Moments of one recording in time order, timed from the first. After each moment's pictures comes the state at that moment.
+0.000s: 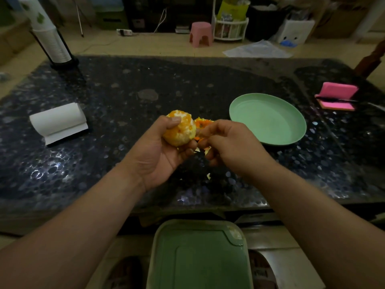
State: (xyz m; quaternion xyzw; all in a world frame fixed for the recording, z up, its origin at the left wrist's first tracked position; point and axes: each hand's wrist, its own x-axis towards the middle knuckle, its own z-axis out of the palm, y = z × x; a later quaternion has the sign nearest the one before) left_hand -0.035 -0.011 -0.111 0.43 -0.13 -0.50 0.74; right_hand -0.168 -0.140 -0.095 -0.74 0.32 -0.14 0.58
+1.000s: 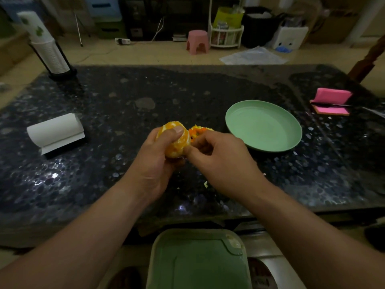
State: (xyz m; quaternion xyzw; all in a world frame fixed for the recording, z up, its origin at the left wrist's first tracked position) left_hand -0.044 -0.020 -0.117 0.51 -0.15 -0.40 0.74; right_hand -0.172 -0.121 -0.096 -0.87 0.27 -0.21 0.36
